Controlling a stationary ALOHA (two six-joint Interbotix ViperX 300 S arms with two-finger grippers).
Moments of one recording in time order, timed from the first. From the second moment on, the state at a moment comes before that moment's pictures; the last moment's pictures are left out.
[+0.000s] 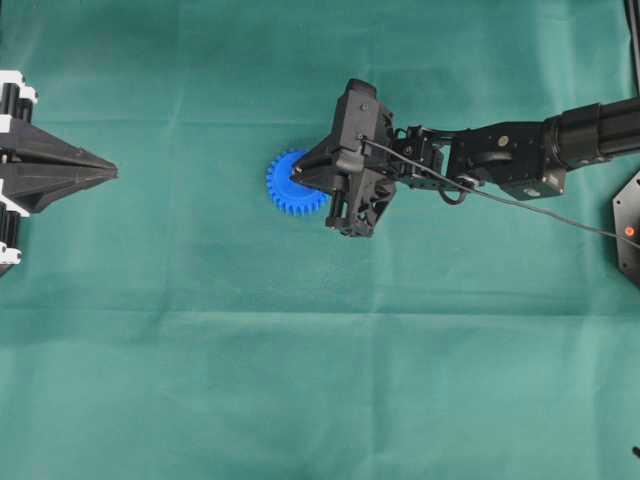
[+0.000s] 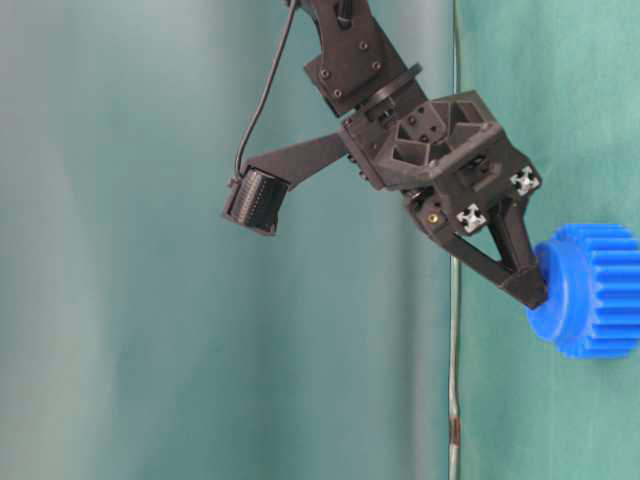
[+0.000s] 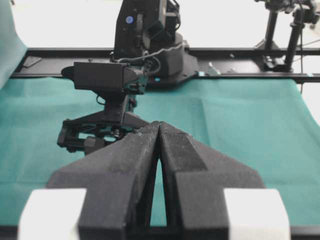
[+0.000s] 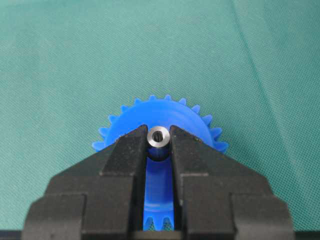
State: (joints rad) left arm 0.00 -0.97 1.17 0.02 -0.22 0.00; right arm -0.11 0.24 0.62 0.13 -0.30 -0.05
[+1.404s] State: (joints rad) left arm 0.00 -0.97 1.17 0.02 -0.22 0.00; right arm -0.11 -0.18 0.73 0.10 -0.19 -0.06
